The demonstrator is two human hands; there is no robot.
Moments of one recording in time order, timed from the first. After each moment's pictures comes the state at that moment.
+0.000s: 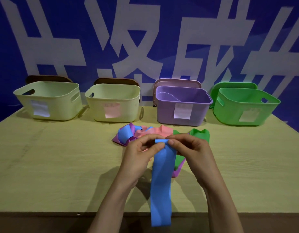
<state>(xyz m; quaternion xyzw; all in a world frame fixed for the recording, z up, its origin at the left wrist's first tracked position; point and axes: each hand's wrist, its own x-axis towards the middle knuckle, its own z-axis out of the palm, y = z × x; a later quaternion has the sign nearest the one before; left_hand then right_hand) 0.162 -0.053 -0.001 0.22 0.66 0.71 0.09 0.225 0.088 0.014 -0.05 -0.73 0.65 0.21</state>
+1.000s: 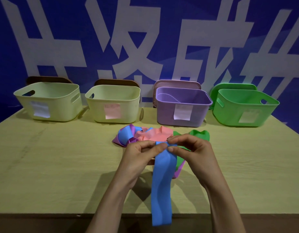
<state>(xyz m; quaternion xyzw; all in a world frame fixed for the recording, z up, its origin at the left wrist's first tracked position) 0.169 -0.056 0.011 0.17 0.62 0.74 0.18 0.224 0.090 0.014 -0.01 -0.71 0.66 0.23</state>
